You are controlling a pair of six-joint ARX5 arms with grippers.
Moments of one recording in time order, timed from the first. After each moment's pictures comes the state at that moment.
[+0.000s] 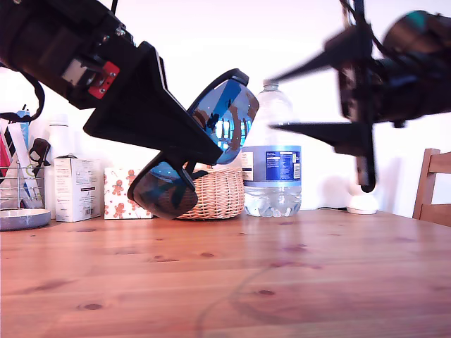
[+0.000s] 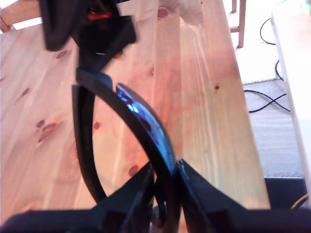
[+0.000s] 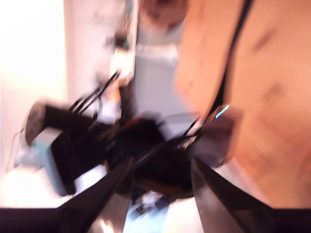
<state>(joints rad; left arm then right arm) -0.84 1.19 0.61 -0.04 0.37 0.50 0.24 1.54 0.75 0.09 -1.31 0.63</state>
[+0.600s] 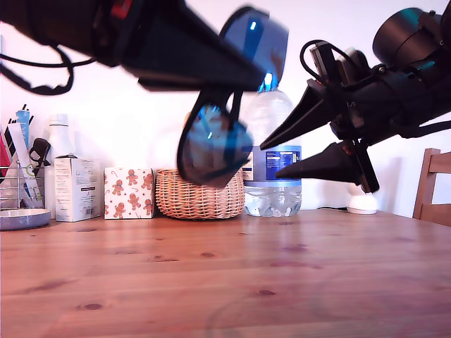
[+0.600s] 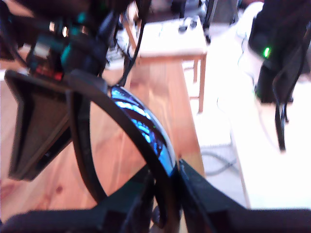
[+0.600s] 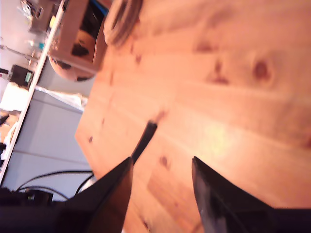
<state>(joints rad) -0.84 1.19 0.61 0.15 0.59 0.29 0.30 1.54 0.75 0.14 -0.90 0.43</state>
